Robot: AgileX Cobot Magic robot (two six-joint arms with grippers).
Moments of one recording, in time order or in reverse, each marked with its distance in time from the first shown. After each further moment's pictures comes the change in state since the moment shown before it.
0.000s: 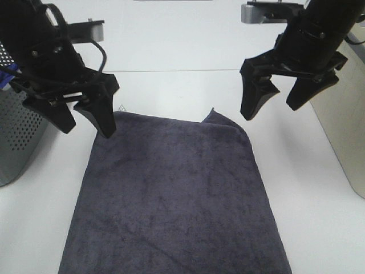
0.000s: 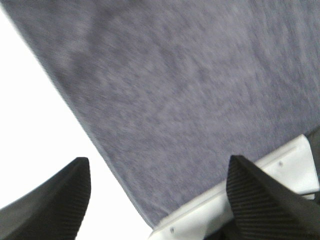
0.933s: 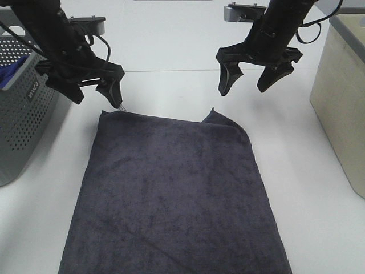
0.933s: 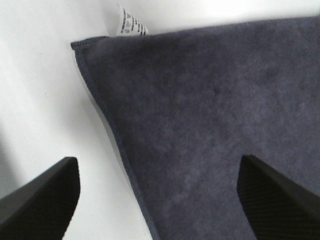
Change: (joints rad) left arm 0.105 0.339 -0.304 0.081 -0.177 0.039; right arm -0.080 0.418 -0.418 0.034 -0.045 -0.020
